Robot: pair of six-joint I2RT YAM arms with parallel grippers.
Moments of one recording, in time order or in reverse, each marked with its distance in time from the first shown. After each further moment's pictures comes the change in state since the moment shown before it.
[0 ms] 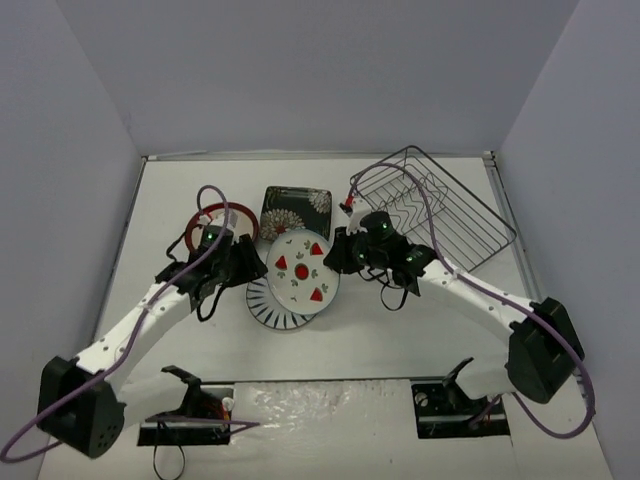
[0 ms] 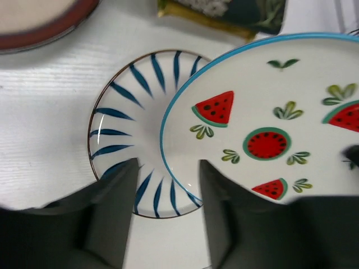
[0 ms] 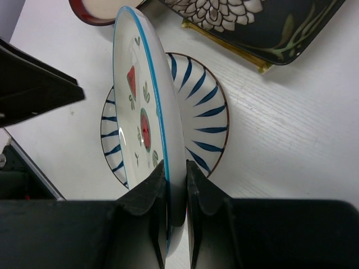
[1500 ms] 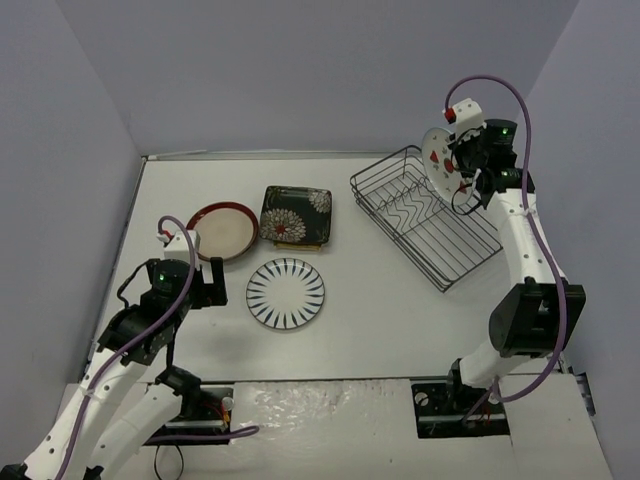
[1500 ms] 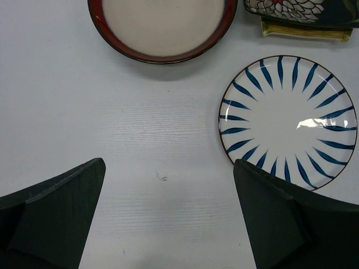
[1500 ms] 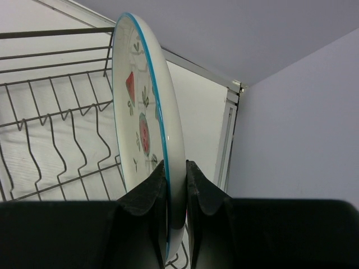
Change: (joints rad) left arm 0.001 -0.482 -0.006 -0.342 -0.364 0.392; right arm -0.726 0.208 0.617 -0.269 0.148 -0.917
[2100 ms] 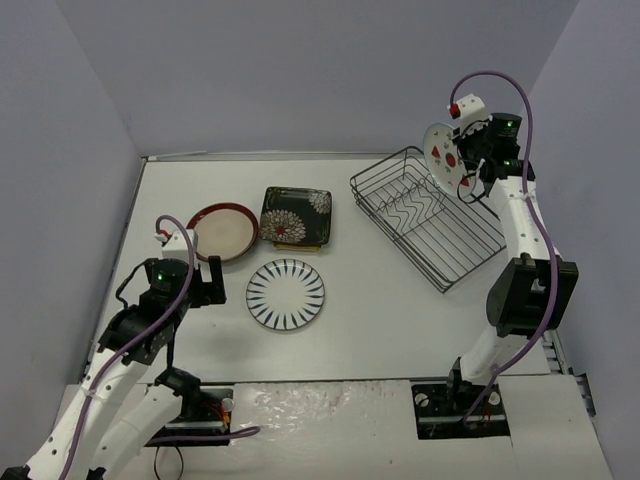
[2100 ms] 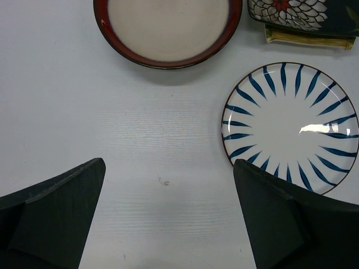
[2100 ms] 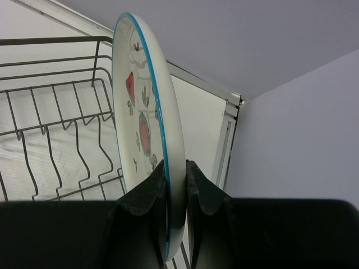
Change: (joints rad) left arm 0.025 0.003 -0.005 0.024 0.006 0.011; right arm -0.056 0.146 0.102 0.039 -0.091 -0.042
